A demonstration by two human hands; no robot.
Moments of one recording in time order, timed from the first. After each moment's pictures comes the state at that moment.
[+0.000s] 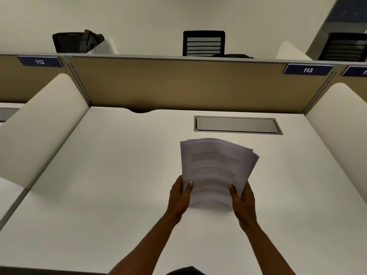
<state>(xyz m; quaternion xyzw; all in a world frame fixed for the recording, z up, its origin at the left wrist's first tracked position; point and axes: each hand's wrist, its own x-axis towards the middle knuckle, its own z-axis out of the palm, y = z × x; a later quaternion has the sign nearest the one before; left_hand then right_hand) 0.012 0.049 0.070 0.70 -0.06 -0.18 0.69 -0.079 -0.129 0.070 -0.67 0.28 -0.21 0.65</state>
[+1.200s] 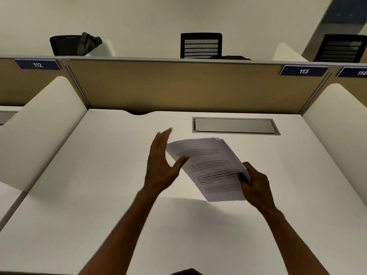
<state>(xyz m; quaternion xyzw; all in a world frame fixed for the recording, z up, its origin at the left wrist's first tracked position) 0.070 0.082 0.181 0.85 -0.23 0.08 0.46 -0.073 -0.176 0.136 -0.90 0.15 -0.19 0.36</state>
